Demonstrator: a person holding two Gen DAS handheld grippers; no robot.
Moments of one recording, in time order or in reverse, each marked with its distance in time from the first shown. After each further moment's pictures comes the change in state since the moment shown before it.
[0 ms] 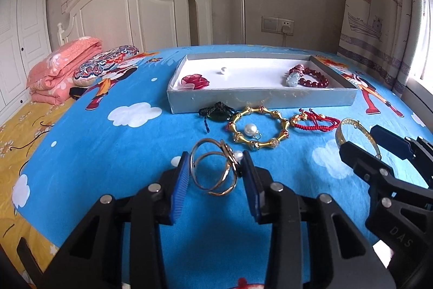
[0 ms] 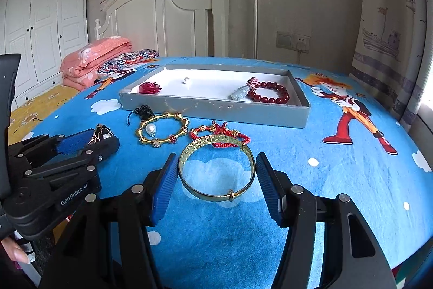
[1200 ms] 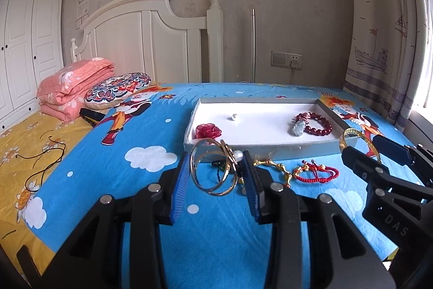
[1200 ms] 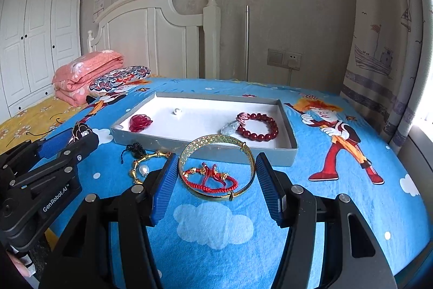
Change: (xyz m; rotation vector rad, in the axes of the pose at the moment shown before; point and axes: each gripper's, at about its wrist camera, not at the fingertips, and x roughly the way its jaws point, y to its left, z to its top) left arm -0.022 0.007 0.038 -0.040 -0.146 0.041; right arm -0.005 -0.004 0.047 0.000 -0.068 -0.049
